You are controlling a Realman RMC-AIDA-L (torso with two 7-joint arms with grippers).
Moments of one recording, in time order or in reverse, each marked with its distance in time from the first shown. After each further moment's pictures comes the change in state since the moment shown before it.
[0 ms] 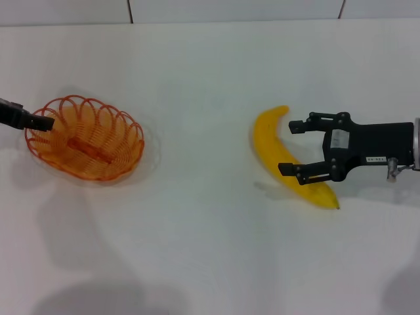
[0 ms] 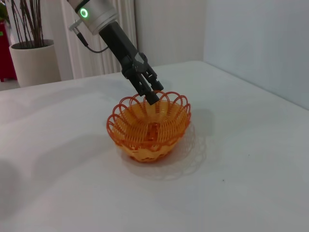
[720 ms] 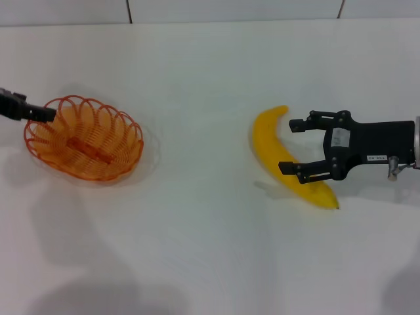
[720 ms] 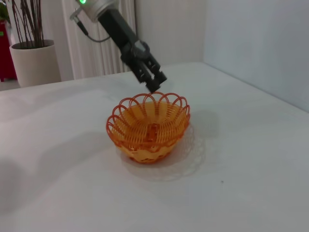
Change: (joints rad) left arm -0.007 0.042 -0.027 0.004 -0.082 0.104 0.052; right arm 0.001 -0.002 0.000 -0.005 0.001 -0.006 0.000
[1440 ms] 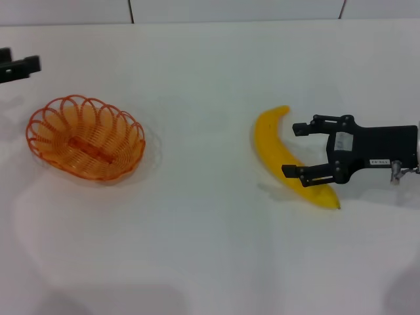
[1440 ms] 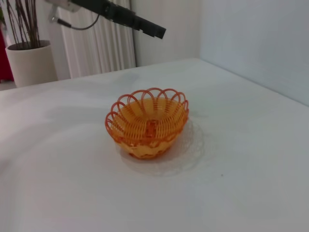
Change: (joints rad) left arm 0.231 0.021 -0.005 0.042 -0.604 0.022 0.204; right arm -0.010 -0.002 0.007 0.013 -0.002 0.004 -0.001
